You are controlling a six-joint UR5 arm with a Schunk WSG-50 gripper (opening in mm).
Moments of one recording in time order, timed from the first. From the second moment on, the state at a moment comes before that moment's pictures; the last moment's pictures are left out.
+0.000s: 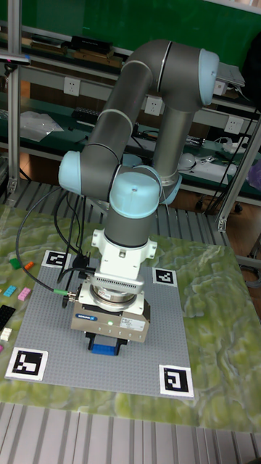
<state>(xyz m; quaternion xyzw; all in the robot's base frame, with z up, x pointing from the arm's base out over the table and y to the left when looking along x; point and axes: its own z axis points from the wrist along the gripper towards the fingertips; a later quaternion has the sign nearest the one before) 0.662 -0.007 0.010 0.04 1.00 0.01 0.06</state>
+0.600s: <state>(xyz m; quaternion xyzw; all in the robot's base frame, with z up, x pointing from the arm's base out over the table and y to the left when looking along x) 0.671 -0.013 -0.002 0.04 1.00 0.00 0.07</state>
